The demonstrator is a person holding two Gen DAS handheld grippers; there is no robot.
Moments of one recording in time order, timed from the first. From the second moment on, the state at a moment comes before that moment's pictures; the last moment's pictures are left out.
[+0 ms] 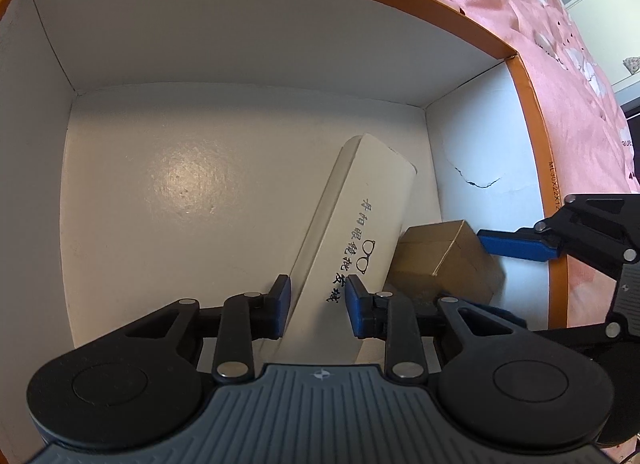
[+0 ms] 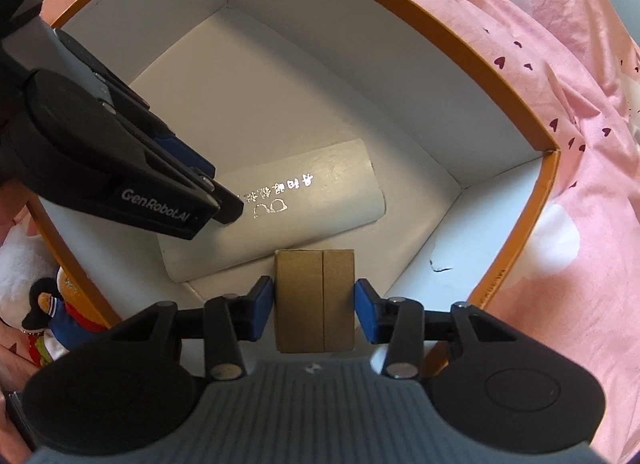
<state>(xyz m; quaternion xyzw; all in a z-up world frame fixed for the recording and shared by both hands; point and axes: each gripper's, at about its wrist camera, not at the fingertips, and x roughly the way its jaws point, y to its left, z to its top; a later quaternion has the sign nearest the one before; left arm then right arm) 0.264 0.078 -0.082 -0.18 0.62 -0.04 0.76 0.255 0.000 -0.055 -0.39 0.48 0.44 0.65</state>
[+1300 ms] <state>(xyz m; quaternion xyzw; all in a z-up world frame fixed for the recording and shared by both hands) 0.289 0.065 -0.064 -0.15 0.58 -0.05 0.80 0.259 -0.006 -0.010 -0.53 0.21 0.48 0.67</state>
